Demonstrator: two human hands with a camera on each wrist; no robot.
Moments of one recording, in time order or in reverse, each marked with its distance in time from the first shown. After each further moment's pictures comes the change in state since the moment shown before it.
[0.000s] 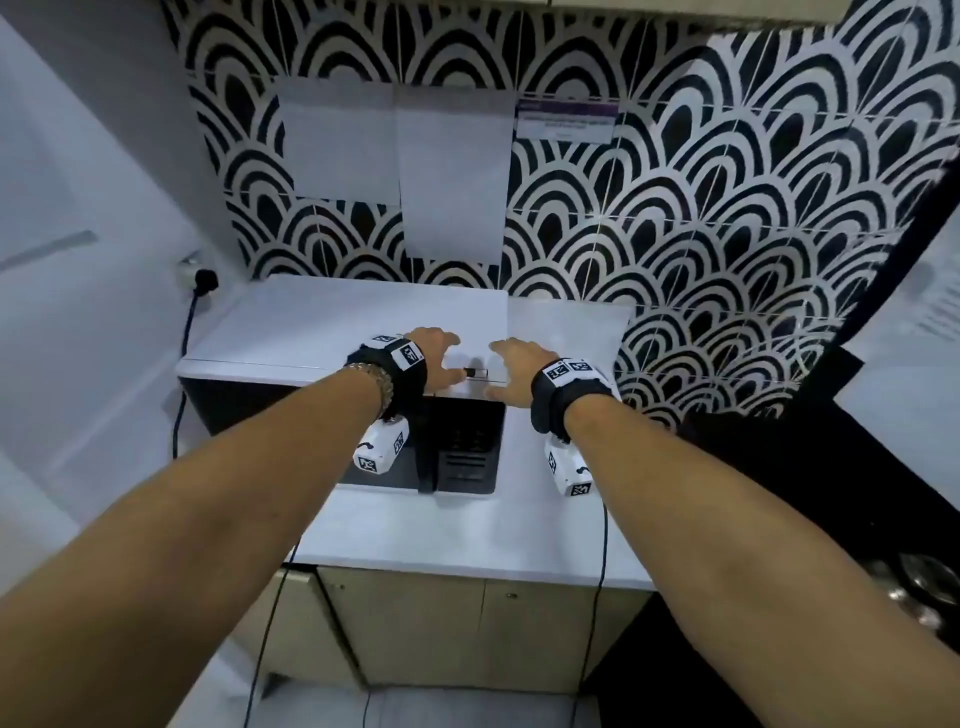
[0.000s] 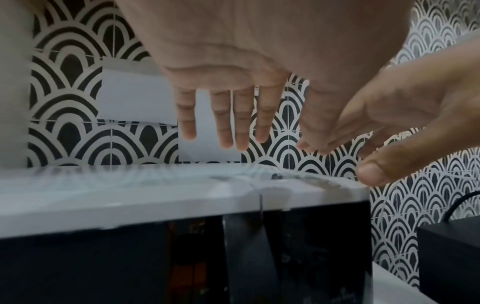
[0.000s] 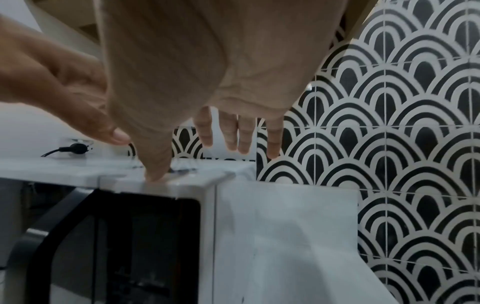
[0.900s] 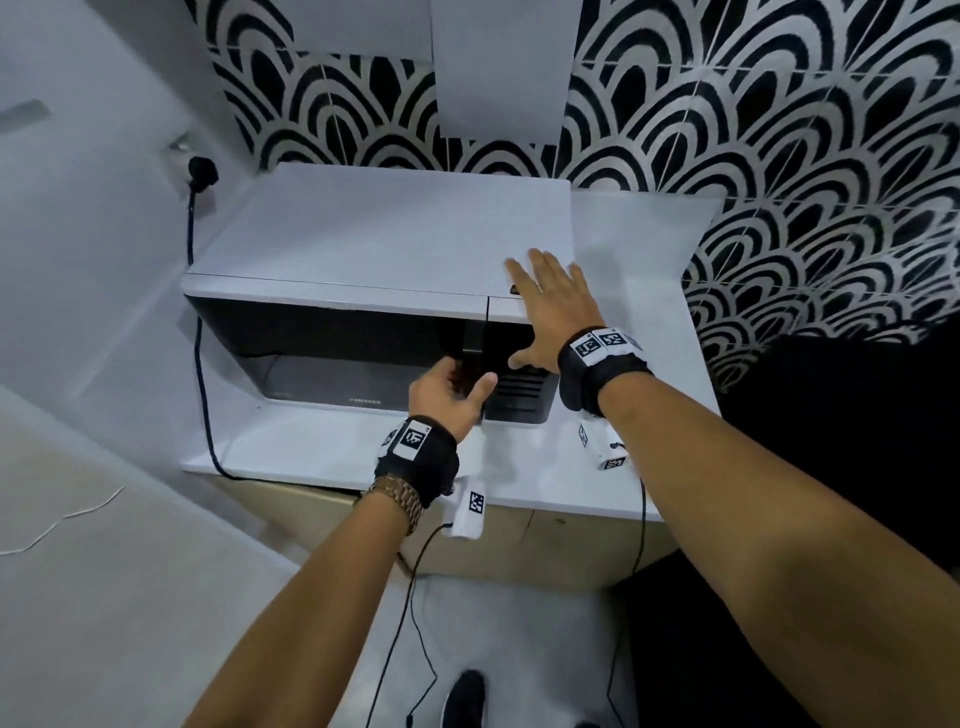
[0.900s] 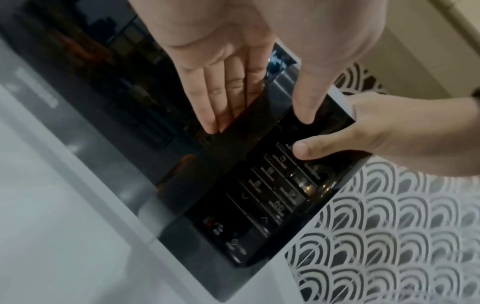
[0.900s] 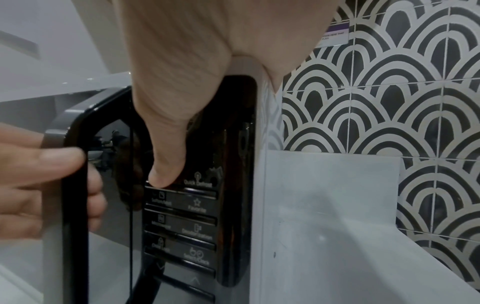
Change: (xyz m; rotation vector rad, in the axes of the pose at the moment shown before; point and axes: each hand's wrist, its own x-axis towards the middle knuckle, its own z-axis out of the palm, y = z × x) left_hand -0.067 -0.020 0.155 -0.827 0.360 -0.395; right_hand 0.041 -0.019 0.081 -0.176 0.138 -0.061
